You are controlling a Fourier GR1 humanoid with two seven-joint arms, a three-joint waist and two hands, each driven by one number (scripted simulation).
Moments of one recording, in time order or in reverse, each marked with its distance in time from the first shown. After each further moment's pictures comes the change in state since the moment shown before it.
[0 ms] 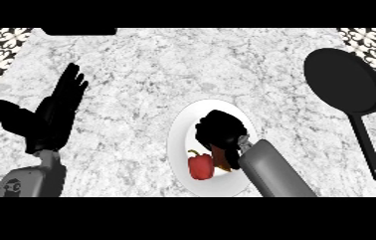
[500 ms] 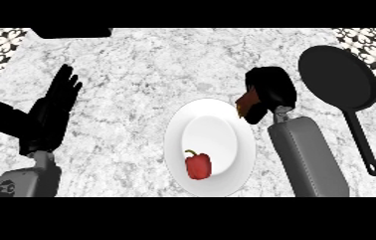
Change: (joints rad) left arm 0.009 0.015 0.025 0.007 0.005 -0.002 -0.004; right arm -0.055 -0.005 -0.410 -0.092 0.024 -0.140 0.549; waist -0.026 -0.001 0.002
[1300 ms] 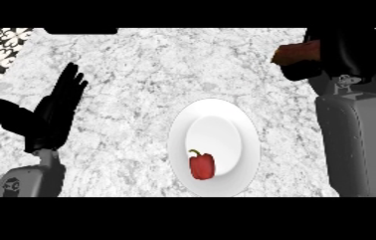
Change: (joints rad) left arm -0.015 -0.016 -0.011 0.001 -0.010 -0.016 0.000; right arm -0.136 -0.106 -0.201 -0.241 0.011 0.010 0.214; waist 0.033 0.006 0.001
